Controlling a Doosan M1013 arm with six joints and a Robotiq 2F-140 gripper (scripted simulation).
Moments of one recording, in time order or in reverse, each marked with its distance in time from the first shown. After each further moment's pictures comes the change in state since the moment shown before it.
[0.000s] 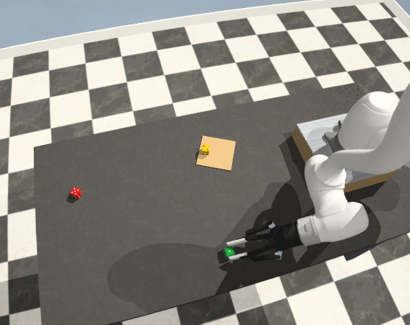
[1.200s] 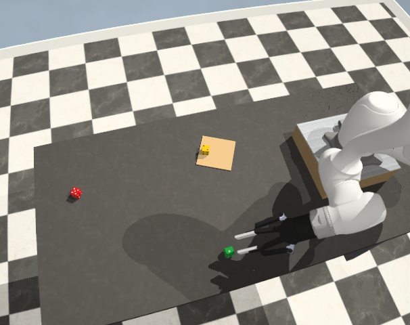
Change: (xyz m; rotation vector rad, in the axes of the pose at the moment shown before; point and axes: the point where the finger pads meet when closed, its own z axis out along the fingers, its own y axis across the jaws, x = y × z) arm -0.051 0.000 -0.050 0.000 0.000 0.000
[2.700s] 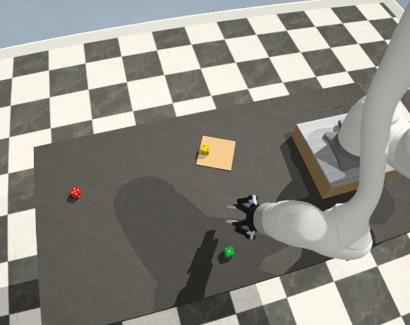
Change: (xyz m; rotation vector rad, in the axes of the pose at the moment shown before) arm -0.005 -0.103 0.024 0.440 0.777 -0.105
